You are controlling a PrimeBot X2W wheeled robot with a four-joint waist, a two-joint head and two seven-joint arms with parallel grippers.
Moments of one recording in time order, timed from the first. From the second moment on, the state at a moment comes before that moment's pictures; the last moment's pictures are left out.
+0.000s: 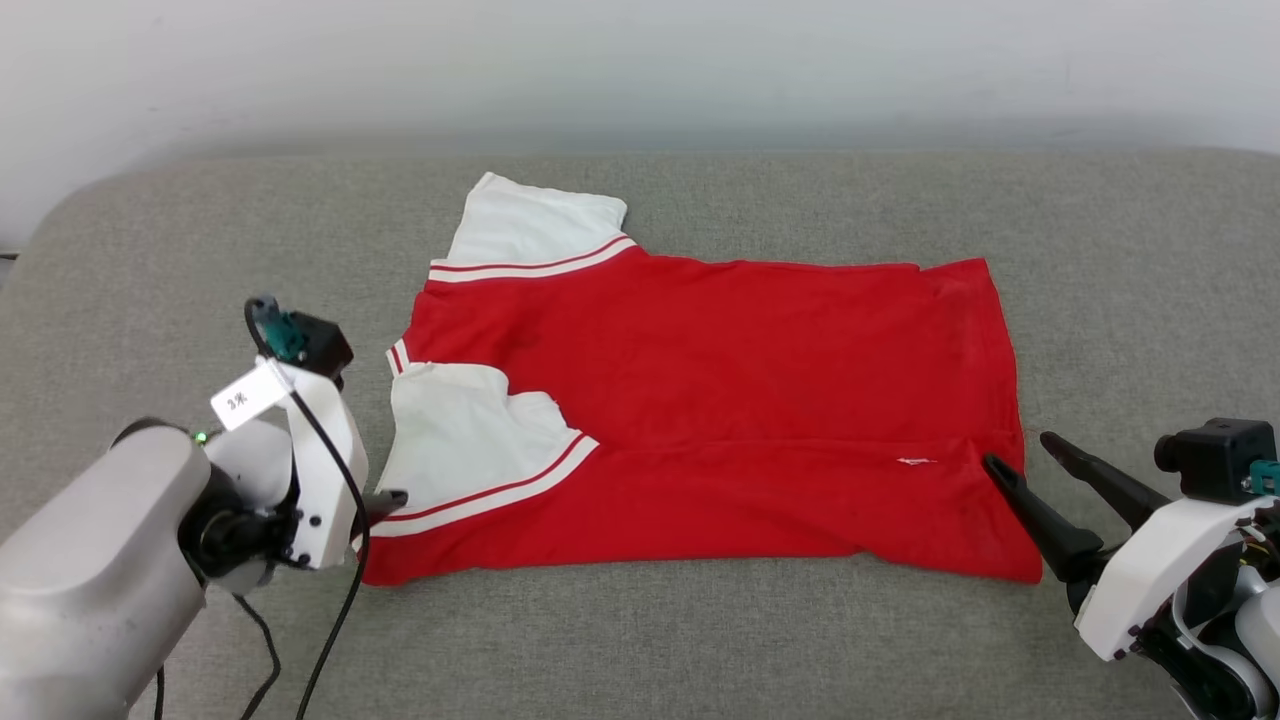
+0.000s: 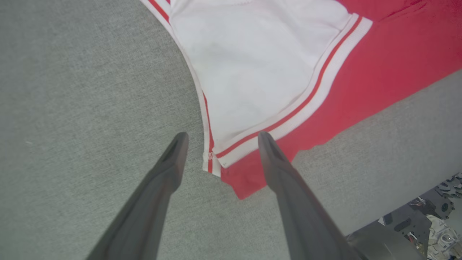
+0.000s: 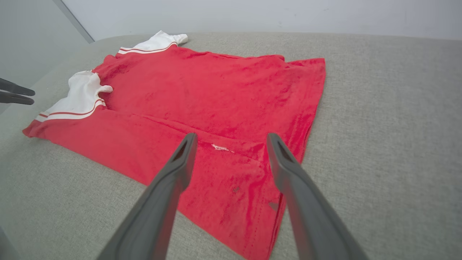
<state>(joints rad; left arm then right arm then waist) -0.76 0.69 -0.90 0.47 -1.05 -0.13 0.68 -0.30 -0.62 0.52 0.25 0.84 0.13 -0.02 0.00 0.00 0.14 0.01</state>
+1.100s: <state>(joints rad) -0.69 0.72 -0.95 0.37 -1.00 -0.11 0.44 -0.41 -0.81 0.44 0.10 0.79 0.13 0.38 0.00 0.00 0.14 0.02</state>
